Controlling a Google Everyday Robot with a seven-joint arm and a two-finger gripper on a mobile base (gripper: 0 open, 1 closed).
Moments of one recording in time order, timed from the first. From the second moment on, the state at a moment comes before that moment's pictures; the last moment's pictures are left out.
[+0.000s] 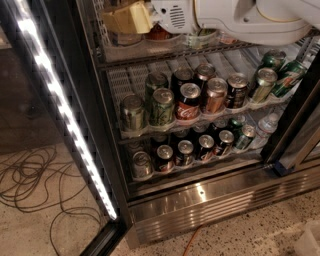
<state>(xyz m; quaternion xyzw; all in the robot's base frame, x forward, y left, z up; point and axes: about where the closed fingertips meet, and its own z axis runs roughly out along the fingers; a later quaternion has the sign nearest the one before) 0.547 0.065 1.103 -0.51 0.56 0.25 0.60</state>
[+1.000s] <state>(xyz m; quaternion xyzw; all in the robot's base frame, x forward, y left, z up) 0.543 0.057 1.114 -0.51 0.56 0.25 0.61</state>
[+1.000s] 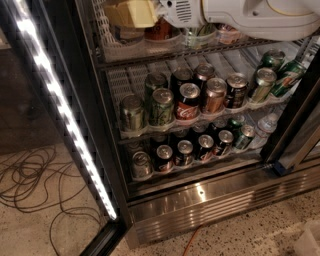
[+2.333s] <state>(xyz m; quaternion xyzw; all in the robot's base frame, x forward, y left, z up) 0.526 0.026 1.139 -0.49 0.56 0.24 0.62</state>
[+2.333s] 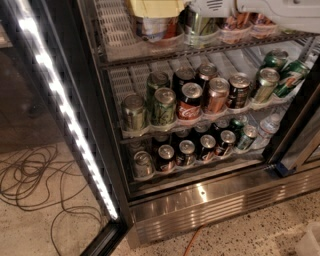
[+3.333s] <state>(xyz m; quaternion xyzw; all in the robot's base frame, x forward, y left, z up) 0.519 0.017 1.133 -0.49 0.57 0.24 0.62</state>
